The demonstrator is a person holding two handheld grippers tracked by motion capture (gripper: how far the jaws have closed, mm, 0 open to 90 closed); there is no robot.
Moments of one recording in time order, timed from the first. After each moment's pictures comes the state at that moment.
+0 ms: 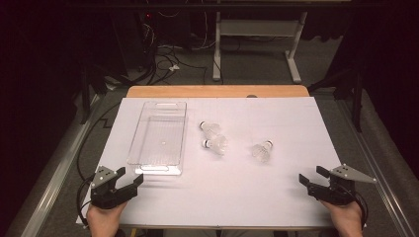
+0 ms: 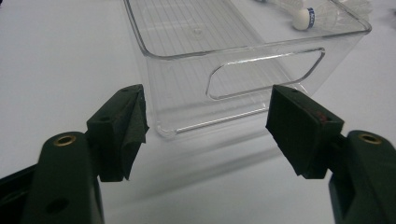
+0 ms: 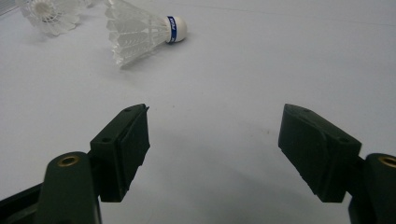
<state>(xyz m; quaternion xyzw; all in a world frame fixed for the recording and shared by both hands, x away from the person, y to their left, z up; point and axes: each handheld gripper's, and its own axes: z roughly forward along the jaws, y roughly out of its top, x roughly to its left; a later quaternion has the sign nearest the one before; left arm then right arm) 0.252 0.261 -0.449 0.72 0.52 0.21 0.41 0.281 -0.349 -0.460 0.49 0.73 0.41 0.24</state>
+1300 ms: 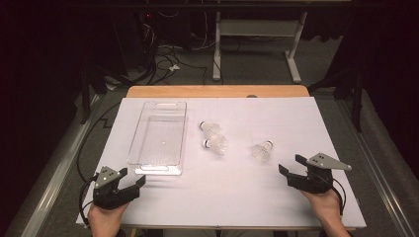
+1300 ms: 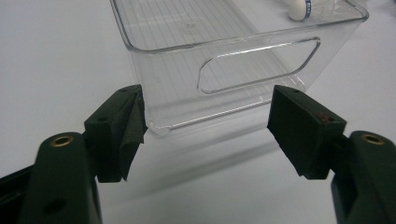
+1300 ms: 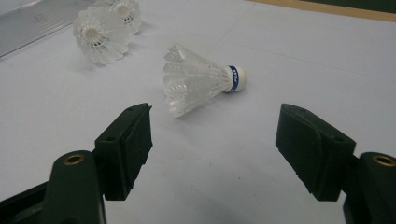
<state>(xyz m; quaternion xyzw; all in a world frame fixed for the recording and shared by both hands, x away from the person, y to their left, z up) 0.251 0.257 -0.450 0.73 0.51 0.21 0.40 0.304 -0.293 -0.441 0.44 0.75 0.43 0.25</state>
